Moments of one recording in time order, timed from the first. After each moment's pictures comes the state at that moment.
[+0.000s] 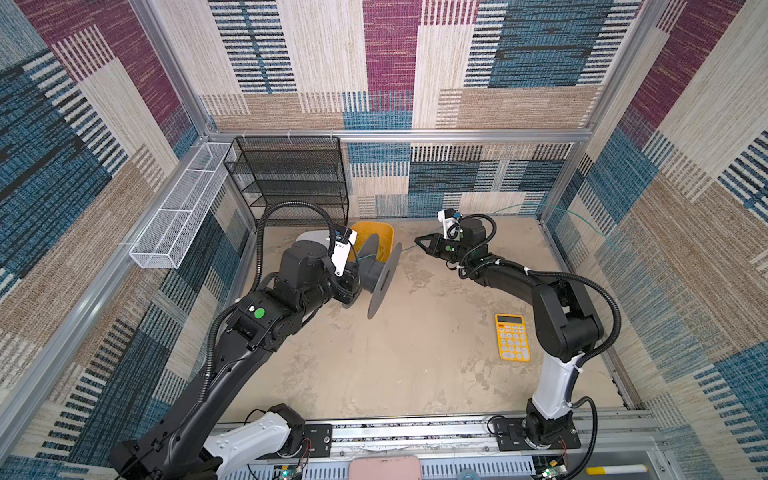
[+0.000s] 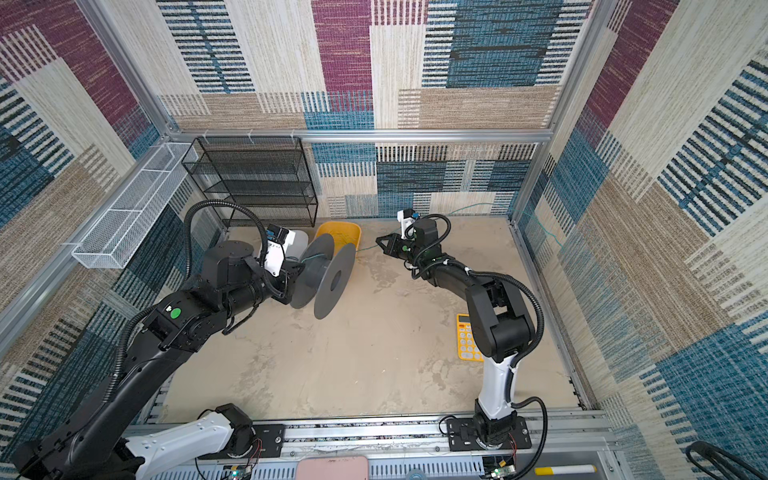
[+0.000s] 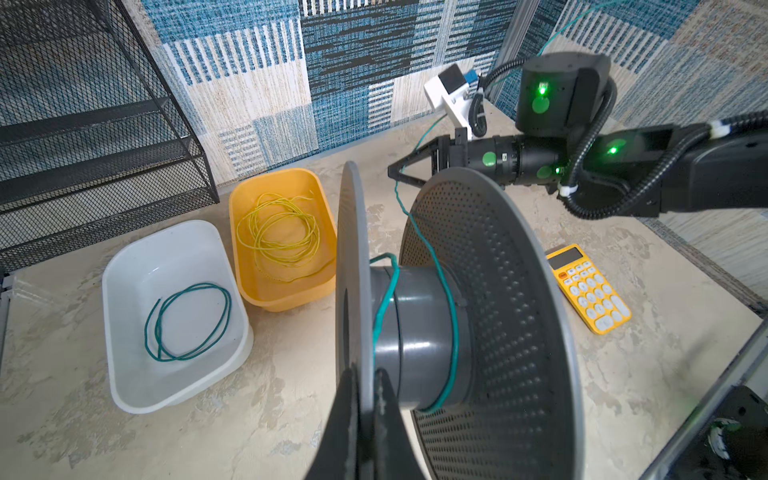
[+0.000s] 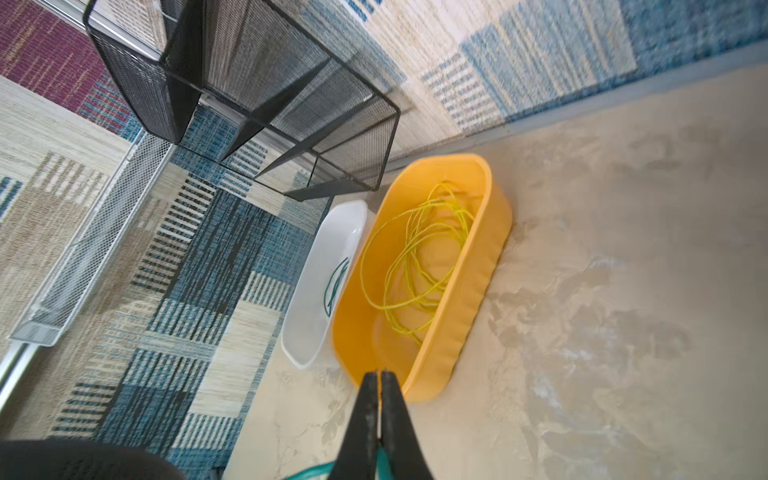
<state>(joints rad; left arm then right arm) -0.59 1.07 1.35 -0.75 -0.05 -0.08 0.32 1.92 1.24 0.35 -0.57 0.72</state>
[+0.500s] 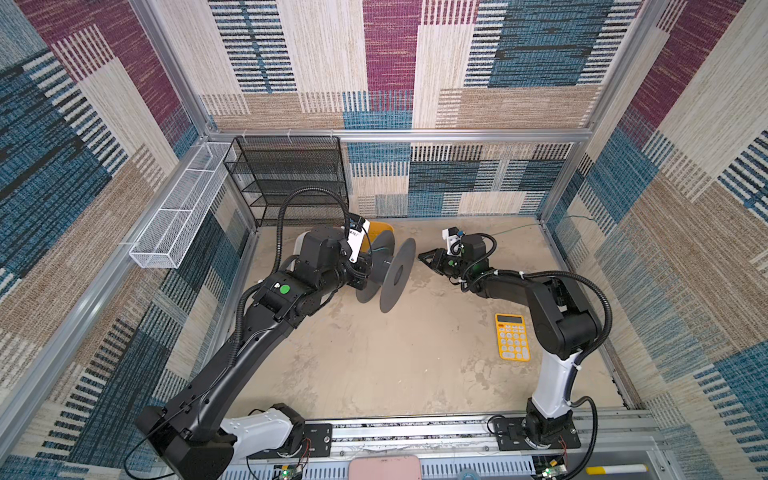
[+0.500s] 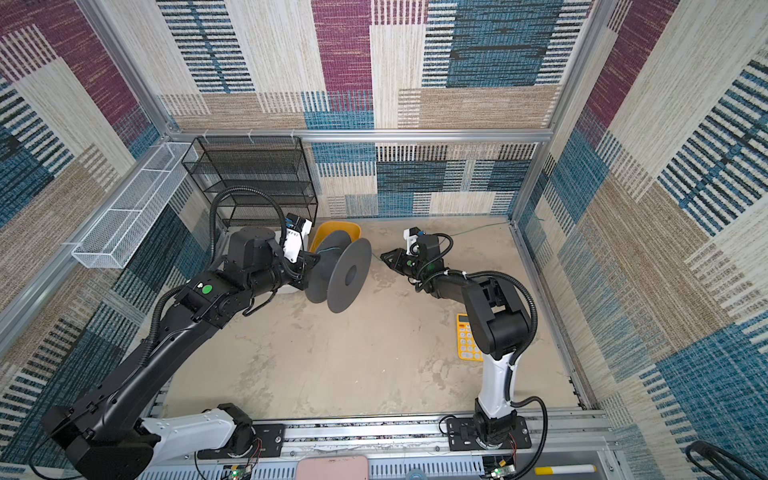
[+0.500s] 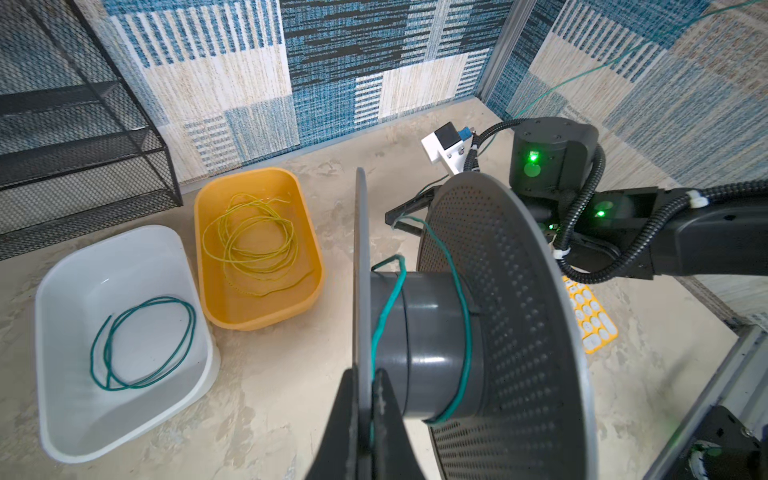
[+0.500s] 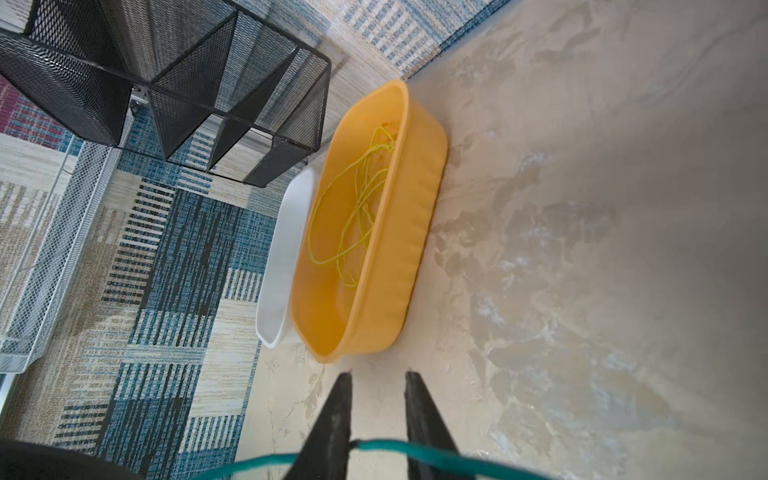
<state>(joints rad) -0.57 1.23 1.39 -0.67 0.03 -0.12 0.31 1.93 1.11 0.39 -0.55 0.80</state>
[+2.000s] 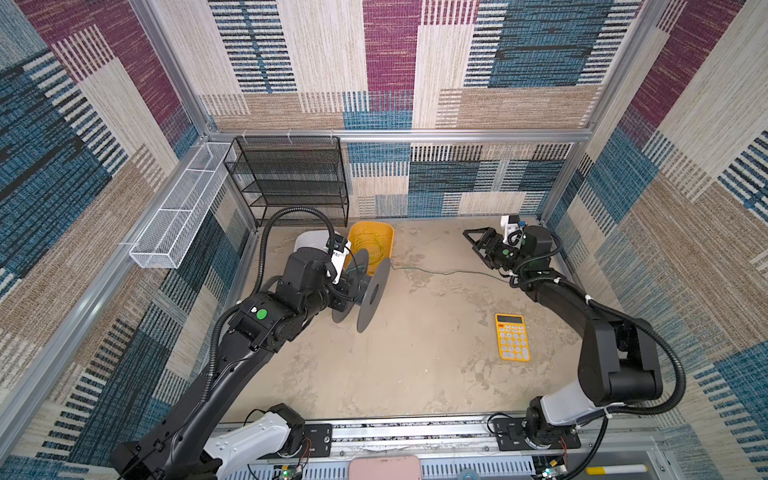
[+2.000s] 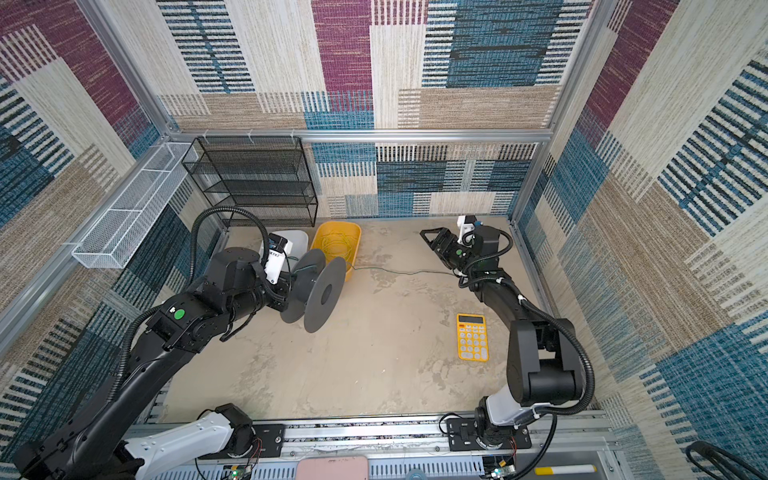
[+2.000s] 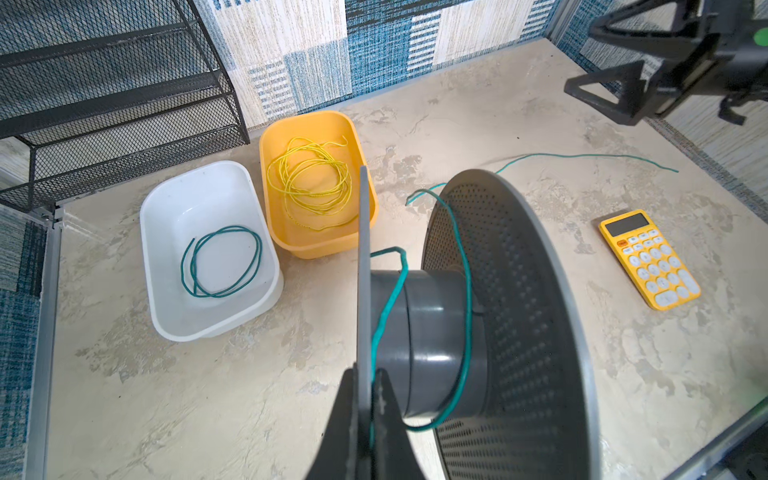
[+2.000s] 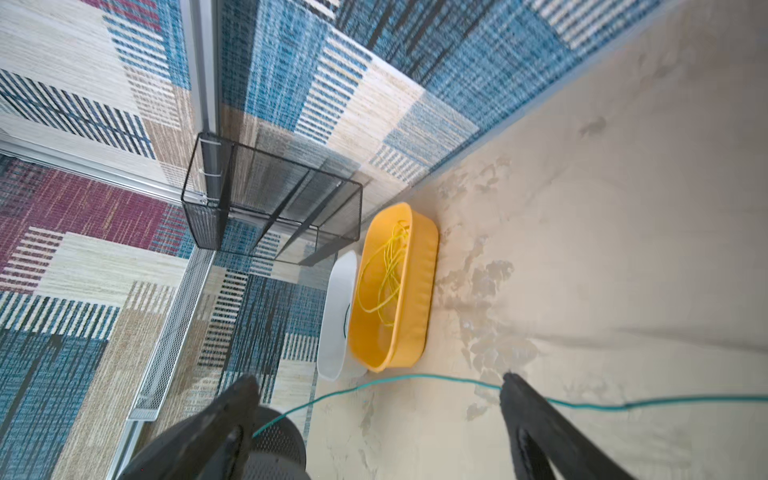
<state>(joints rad) -0.58 1.05 1.29 -0.85 -0.14 -0.09 0.02 1.50 0.91 0.28 -0.68 0.92</state>
